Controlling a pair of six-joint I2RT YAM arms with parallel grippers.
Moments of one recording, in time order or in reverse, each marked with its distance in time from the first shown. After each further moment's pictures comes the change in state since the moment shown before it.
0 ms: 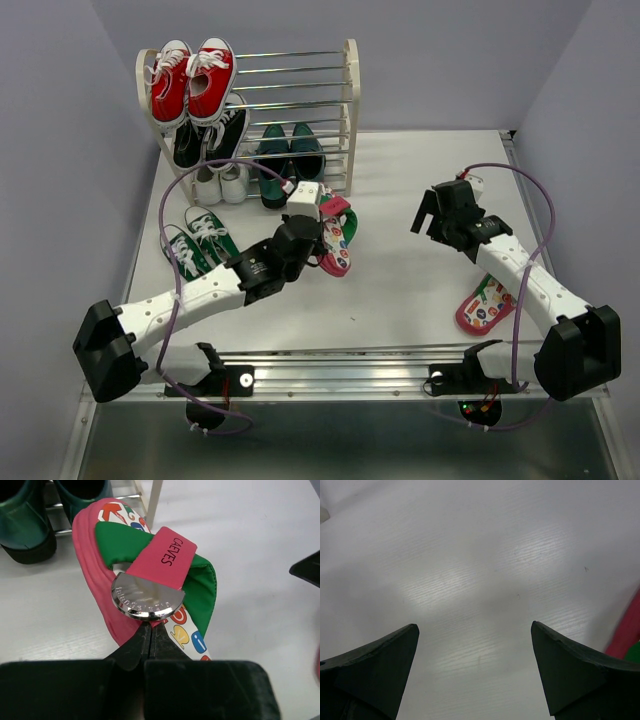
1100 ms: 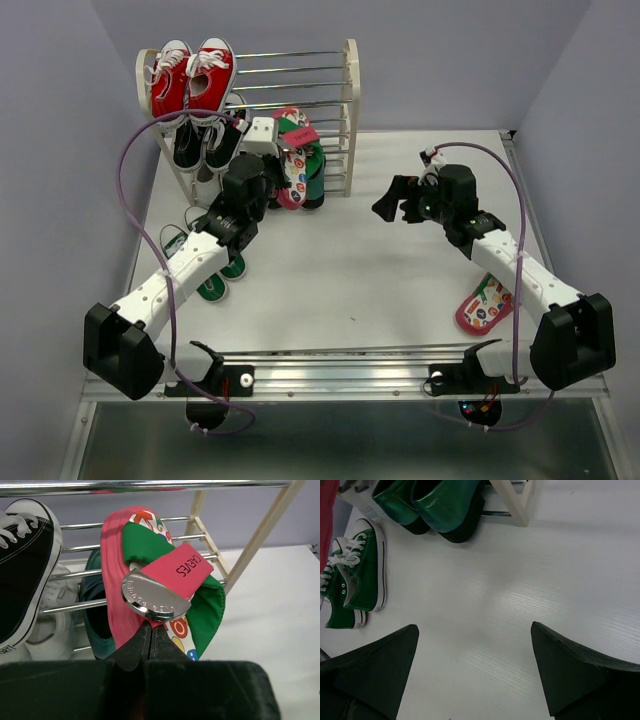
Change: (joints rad) left arm 0.412 0.057 0.172 0.233 0.243 0.321; right arm -0.001 0.055 0.000 0.445 -0.678 -0.189
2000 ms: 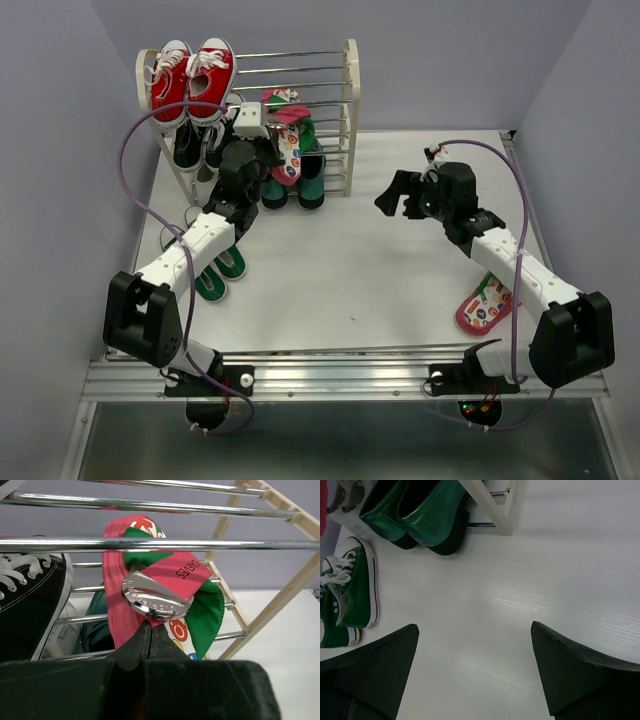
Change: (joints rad) left arm 0.145 0.180 0.026 0.290 0.097 -0.014; right arm 0.000 0.006 0.011 0.000 0.077 0.024
